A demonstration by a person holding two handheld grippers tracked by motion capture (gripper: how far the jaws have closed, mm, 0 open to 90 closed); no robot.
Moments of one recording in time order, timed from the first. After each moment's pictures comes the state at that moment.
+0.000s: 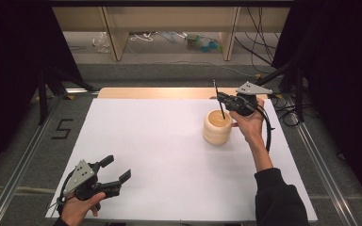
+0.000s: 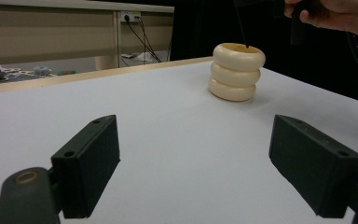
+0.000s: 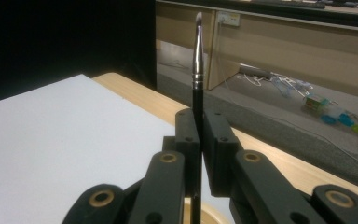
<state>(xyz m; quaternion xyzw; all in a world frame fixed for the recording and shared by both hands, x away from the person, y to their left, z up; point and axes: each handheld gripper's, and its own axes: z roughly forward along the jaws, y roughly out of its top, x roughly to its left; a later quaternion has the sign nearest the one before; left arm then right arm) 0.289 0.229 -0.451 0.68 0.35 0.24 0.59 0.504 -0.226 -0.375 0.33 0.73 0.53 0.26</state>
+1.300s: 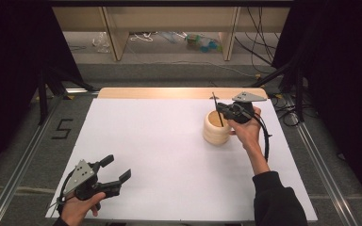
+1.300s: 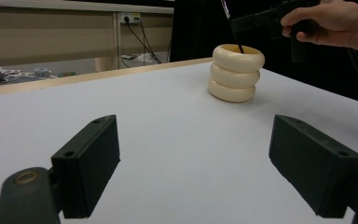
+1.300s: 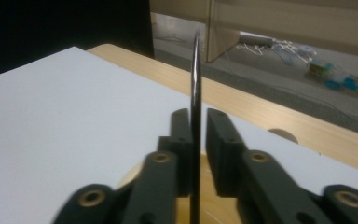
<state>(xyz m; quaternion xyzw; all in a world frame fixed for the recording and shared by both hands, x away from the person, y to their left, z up) 0.290 0.229 -0.450 0.68 0.35 0.24 0.59 0.498 -0.223 -0.402 0.38 0.75 0.49 0.22</state>
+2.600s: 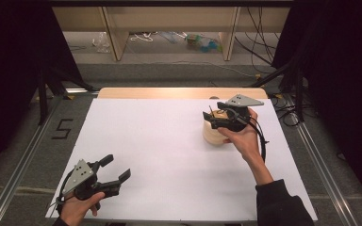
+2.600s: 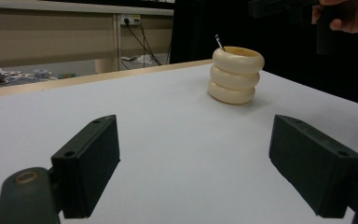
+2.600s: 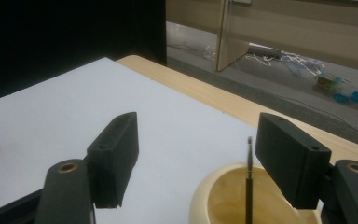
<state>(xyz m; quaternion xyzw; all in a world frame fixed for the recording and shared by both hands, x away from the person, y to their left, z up) 0.289 0.230 -0.449 0.68 0.35 0.24 0.60 0.450 -0.192 -0.370 0.35 0.75 0.51 0.24</state>
